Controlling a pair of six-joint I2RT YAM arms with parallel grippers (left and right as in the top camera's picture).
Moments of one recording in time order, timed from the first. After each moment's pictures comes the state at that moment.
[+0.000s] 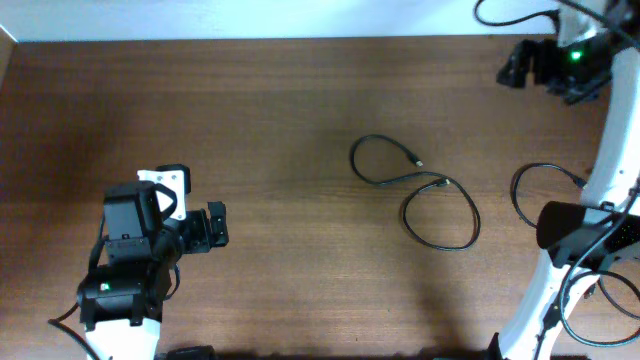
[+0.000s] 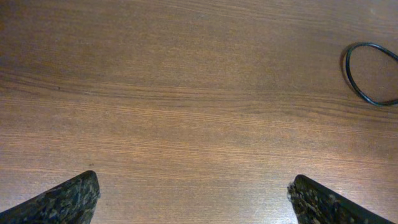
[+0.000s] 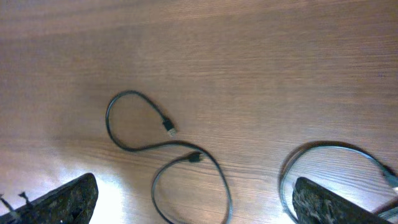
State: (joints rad) left arm 0.10 0.90 0.88 -0.85 0.12 -0.03; right arm -0.20 2.22 2.62 -1.69 -0.34 -0.11
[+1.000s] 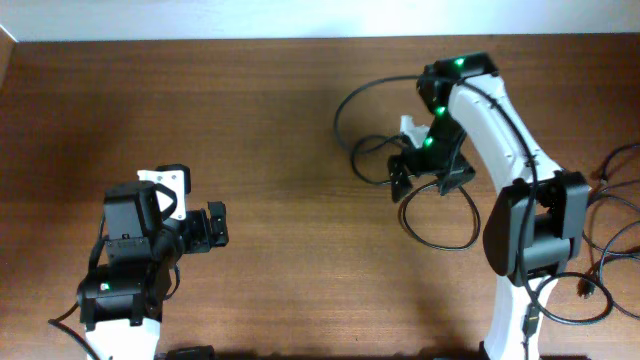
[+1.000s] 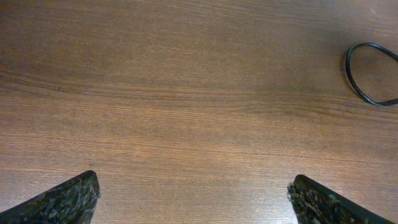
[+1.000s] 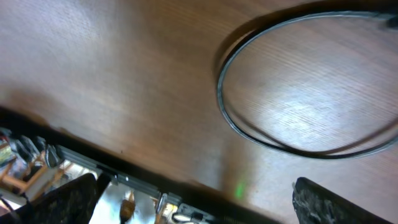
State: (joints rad) left arm 0.10 0.90 0.88 -0.85 0.12 -0.03; right arm 0.23 2.14 1.88 -1.67 -0.26 -0.13
